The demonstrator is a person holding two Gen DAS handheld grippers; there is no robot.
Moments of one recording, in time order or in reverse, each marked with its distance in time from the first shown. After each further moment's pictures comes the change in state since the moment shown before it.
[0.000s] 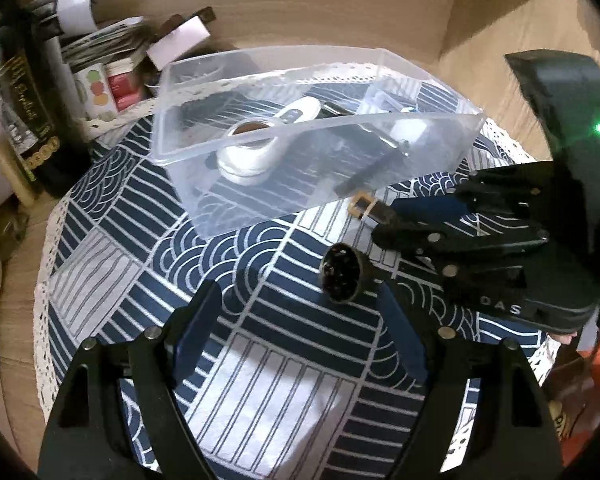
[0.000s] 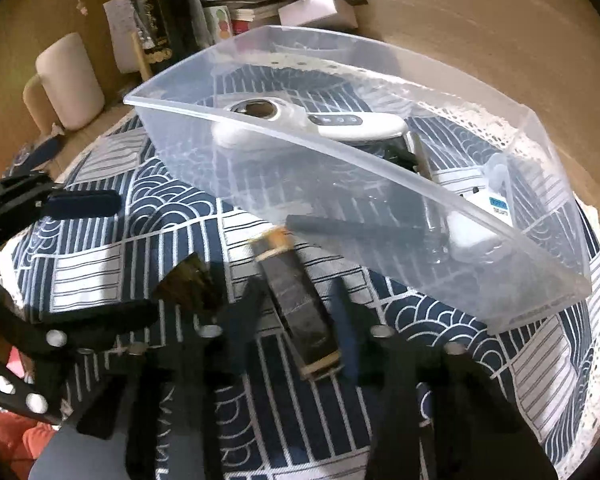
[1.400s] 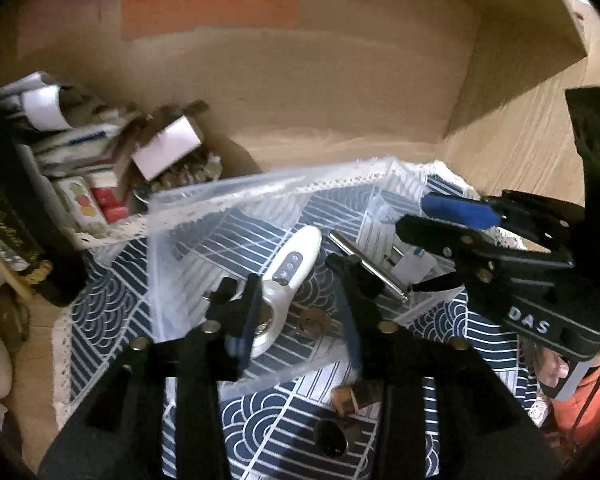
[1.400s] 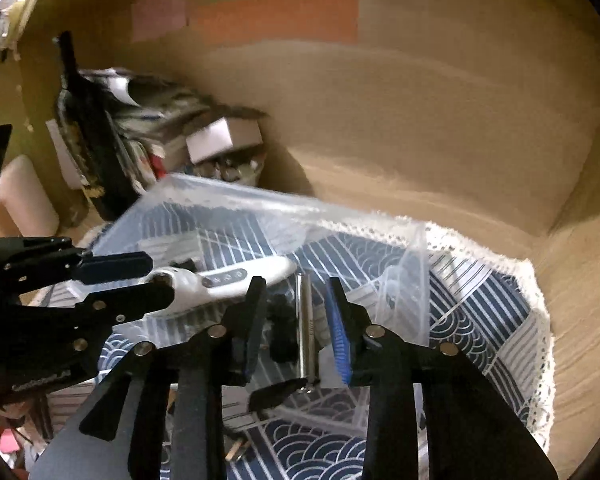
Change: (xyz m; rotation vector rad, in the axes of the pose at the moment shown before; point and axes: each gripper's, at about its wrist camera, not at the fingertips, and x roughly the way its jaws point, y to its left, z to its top) left arm -0.013 0.005 0.095 -0.023 -0.173 -0.005; right arm -0.060 -0.057 0.062 0.103 -0.263 -0.140
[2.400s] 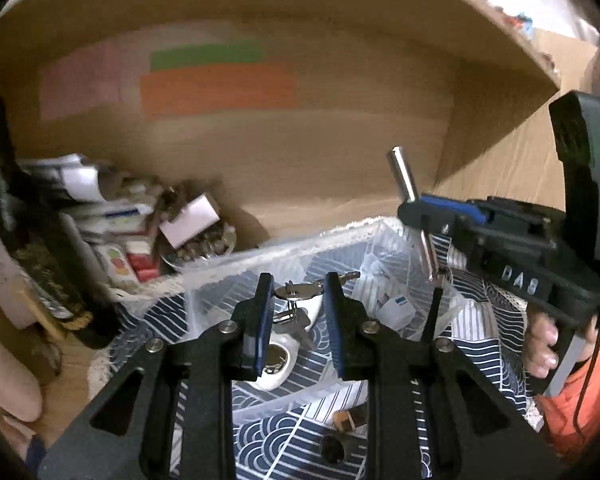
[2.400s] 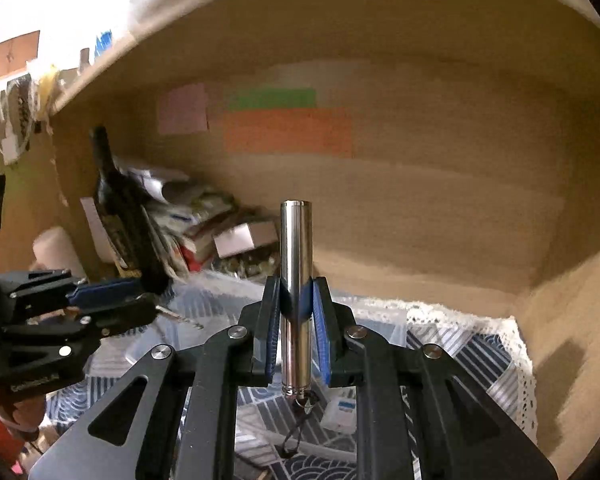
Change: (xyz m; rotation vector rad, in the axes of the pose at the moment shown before) left arm -0.036 -0.001 0.020 0.034 -0.154 0.001; right arm -0.039 -0.007 0.024 0.028 -0.198 0.035
